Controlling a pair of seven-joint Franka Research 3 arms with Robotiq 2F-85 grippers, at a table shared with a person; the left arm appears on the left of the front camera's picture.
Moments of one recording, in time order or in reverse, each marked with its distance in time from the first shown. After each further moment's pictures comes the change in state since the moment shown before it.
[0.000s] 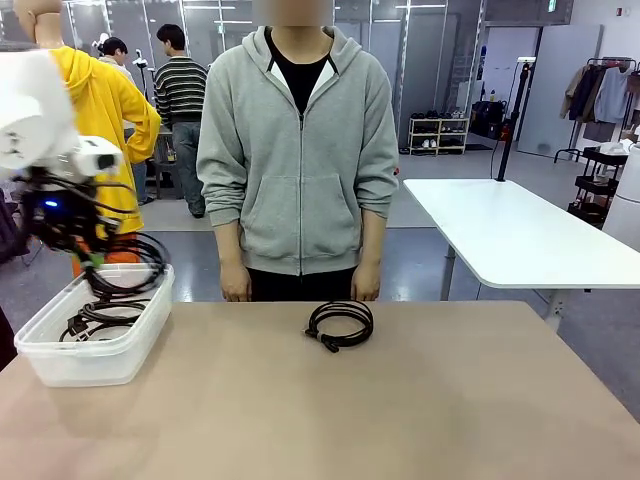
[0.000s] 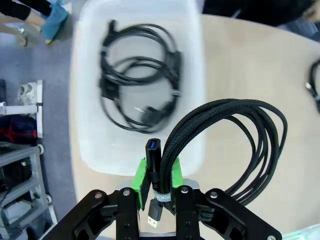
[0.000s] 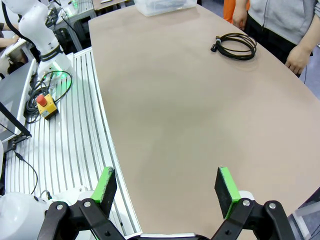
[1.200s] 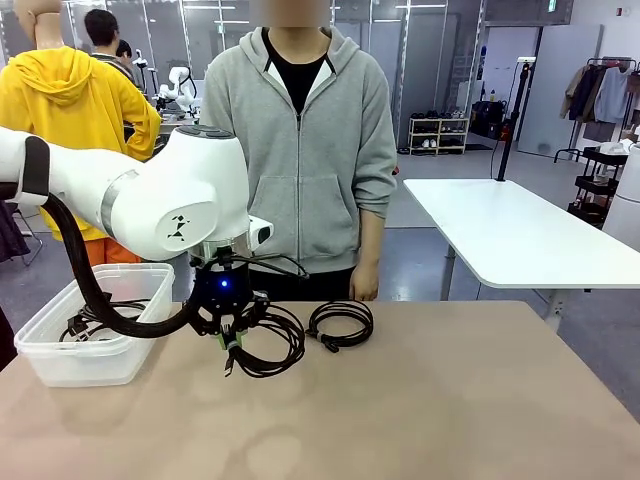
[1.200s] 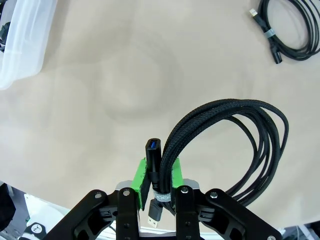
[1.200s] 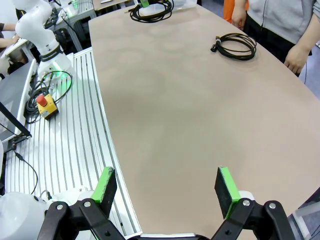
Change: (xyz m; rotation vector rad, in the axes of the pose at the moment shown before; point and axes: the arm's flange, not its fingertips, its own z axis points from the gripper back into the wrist) left arm -0.098 -0.265 -0.050 -0.043 0.170 0.172; right arm -0.001 0.000 0.000 0.000 -0.002 0.000
